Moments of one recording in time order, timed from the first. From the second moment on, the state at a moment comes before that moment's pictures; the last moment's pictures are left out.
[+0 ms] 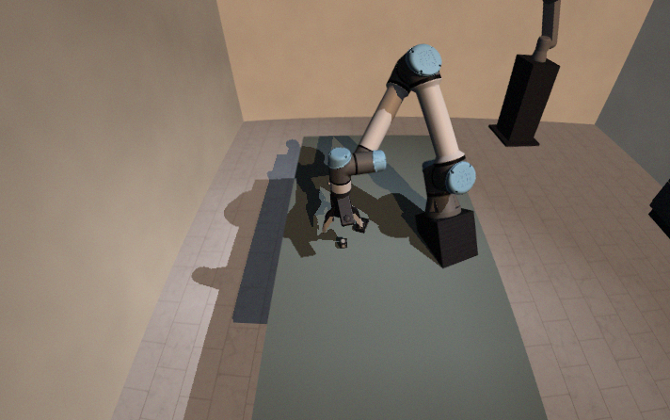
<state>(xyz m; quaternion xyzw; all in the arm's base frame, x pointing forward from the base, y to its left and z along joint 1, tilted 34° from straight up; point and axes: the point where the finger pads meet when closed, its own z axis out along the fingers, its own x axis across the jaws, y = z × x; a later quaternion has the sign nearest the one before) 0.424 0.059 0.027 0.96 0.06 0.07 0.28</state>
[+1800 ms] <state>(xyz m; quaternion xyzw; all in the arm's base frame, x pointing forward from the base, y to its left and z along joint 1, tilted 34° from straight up) 0.422 0.064 0.035 0.96 0.06 0.07 0.28</state>
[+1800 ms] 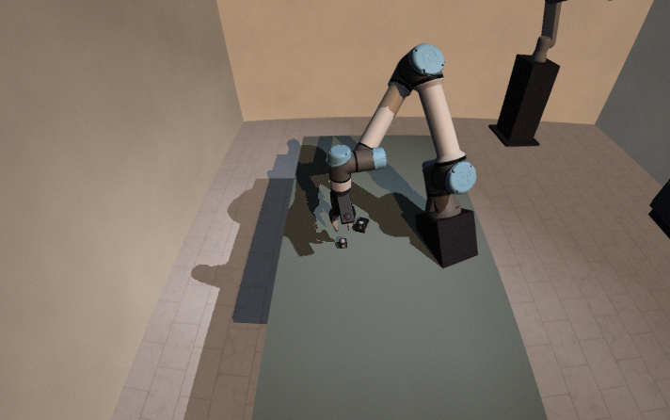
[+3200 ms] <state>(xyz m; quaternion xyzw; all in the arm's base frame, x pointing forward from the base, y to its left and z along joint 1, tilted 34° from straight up) 0.430 0.040 -0.002 0.96 0.06 0.07 0.28</state>
